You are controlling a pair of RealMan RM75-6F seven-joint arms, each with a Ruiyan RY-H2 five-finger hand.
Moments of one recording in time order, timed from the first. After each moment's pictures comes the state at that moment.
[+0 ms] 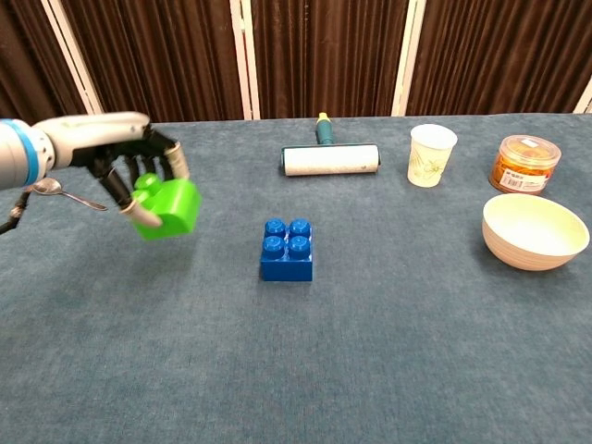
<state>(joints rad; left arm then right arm) -0.76 -1.39 -0.22 -1.54 1.03 0.77 0.17 0.08 -1.05 0.15 -1.69 -1.39 1.51 -0.10</state>
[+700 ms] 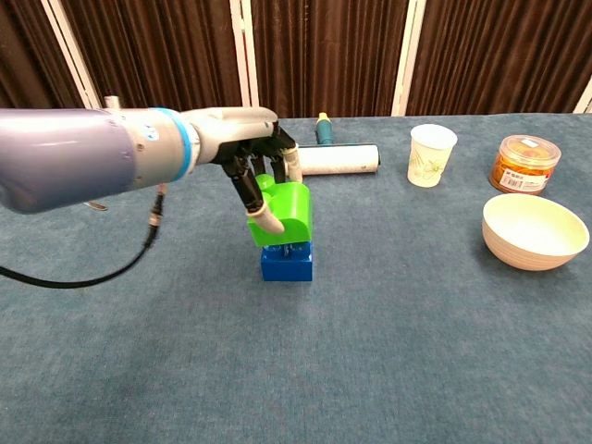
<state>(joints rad) -1.06 -1.61 -0.29 -1.69 0.49 1.00 0.66 0.06 -1.03 0.15 -1.69 -1.38 1.52 -0.05</state>
